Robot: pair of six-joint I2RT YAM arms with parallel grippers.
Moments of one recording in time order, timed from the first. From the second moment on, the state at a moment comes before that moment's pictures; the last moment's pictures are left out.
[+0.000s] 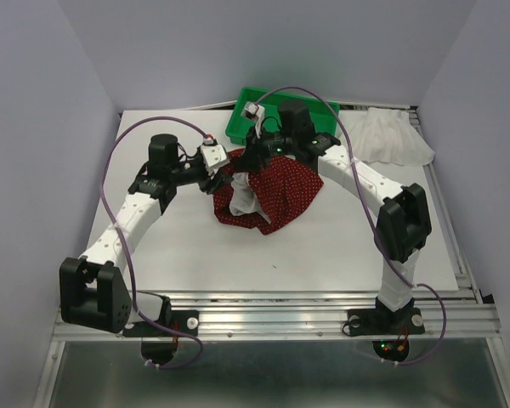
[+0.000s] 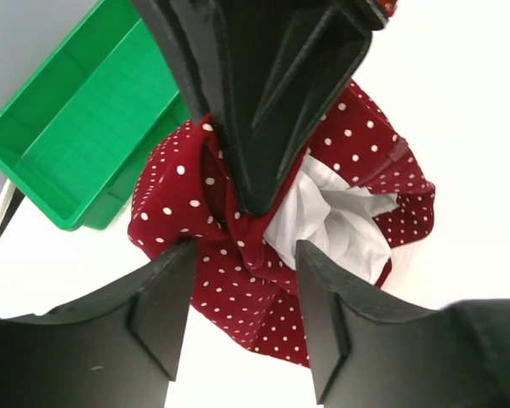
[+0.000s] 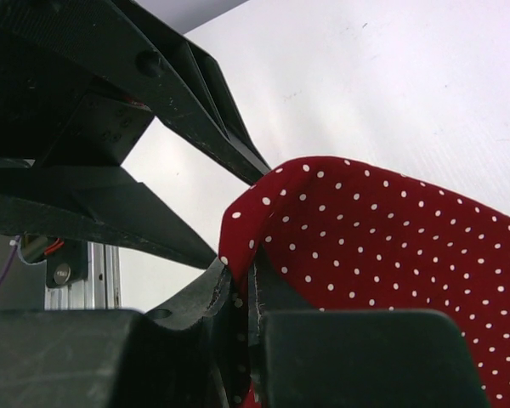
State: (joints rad) left arm -0.23 1.30 1.00 -0.14 0.81 0.62; right arm 0.60 1.92 1.73 -0.26 -0.82 0.00
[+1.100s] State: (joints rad) left arm -0.23 1.20 0.94 -0.11 0.77 0.65; right arm 0.58 1.99 1.74 -0.17 -0.87 0.36
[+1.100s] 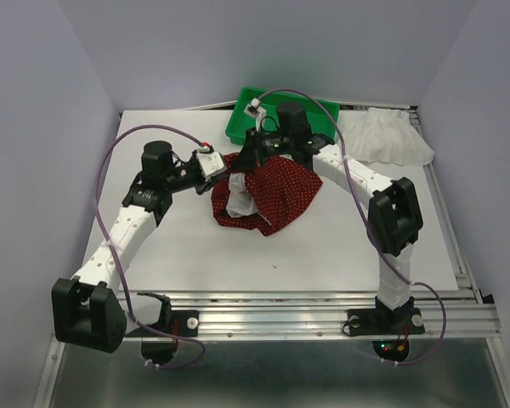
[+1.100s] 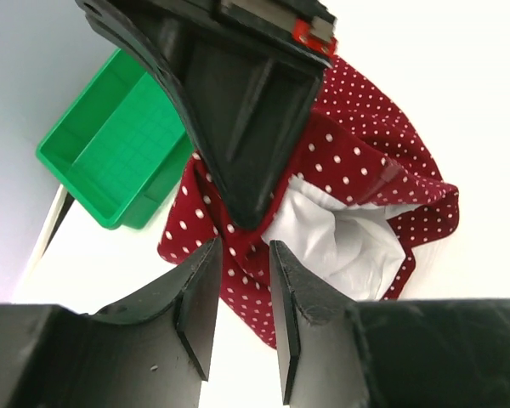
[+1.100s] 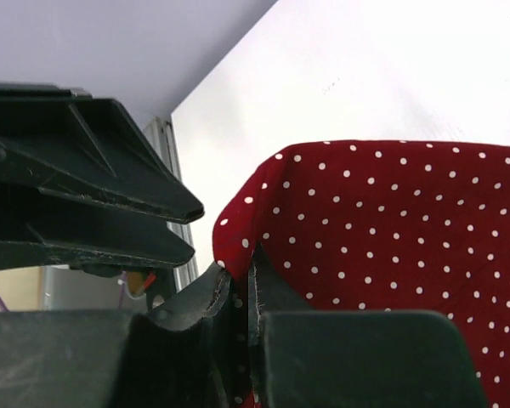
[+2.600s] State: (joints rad) left arm -0.36 1.06 0.70 0.13 0.56 0.84; right arm 0.54 2.00 1.56 0.24 -1.09 0.86
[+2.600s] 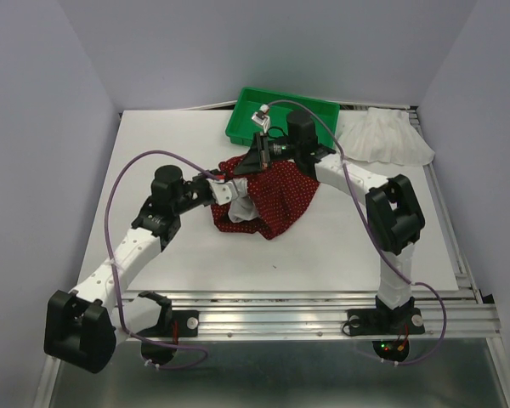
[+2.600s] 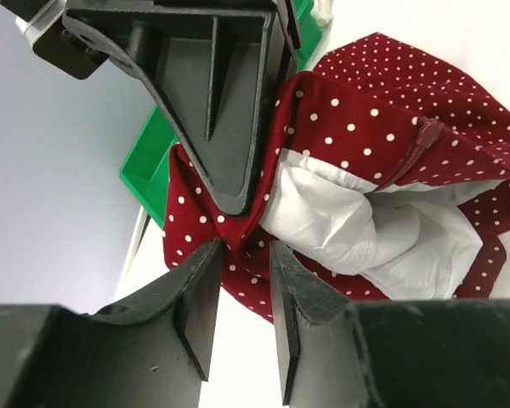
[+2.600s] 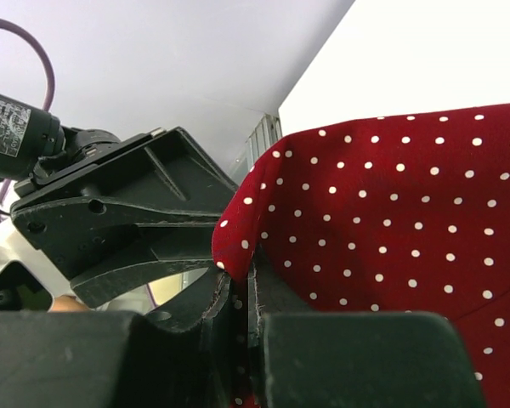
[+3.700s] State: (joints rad) left arm -0.40 1.39 1.09 -0.14 0.25 0.26; right arm 0.11 1.90 1.49 -0.11 -0.86 0.45
